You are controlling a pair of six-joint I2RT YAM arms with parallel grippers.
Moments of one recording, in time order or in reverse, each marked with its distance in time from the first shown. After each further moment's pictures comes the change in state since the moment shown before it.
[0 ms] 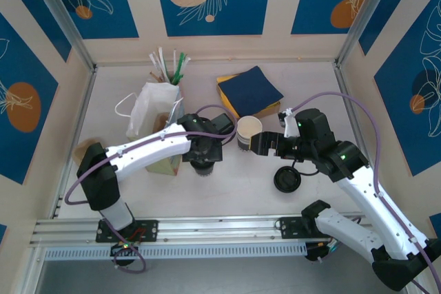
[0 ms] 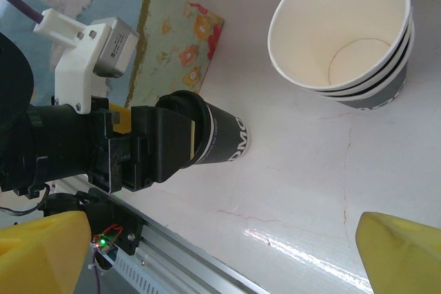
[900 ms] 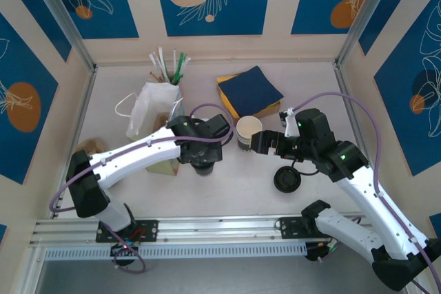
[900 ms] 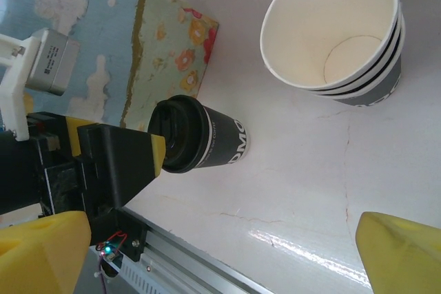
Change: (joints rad) left arm -0.040 -0.099 0.000 -0.008 -0.023 -0.034; right arm 0.000 0.000 0.000 0.000 0.015 0.043
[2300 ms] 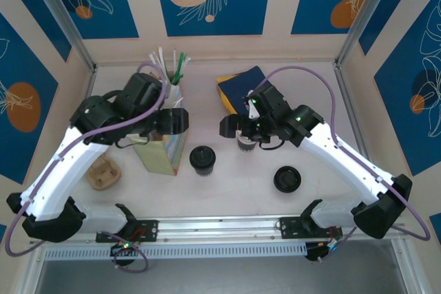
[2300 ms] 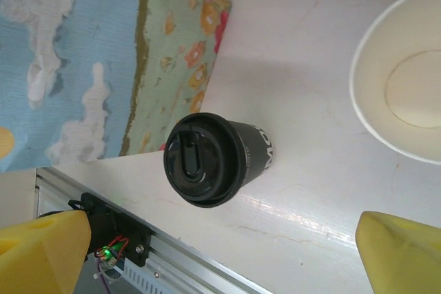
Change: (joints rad) left arm 0.216 -0.272 0.360 -0.208 0.120 0.377; right arm 0.183 0.434 0.303 -0.029 0.106 0.066
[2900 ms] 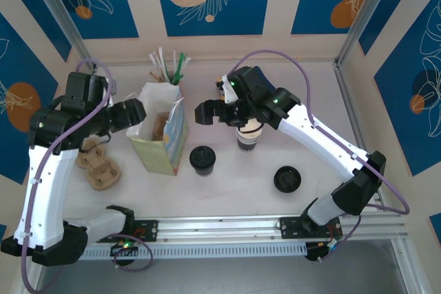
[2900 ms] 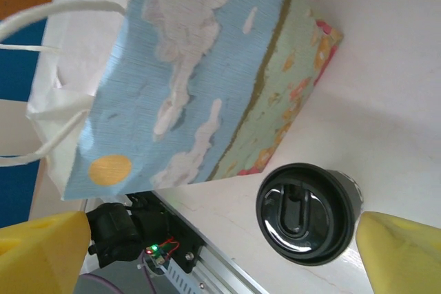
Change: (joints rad) left arm 0.504 -0.162 -0.064 -0.053 0.154 0.107; right arm 0.053 0.237 0.253 0.080 -0.128 -0.055
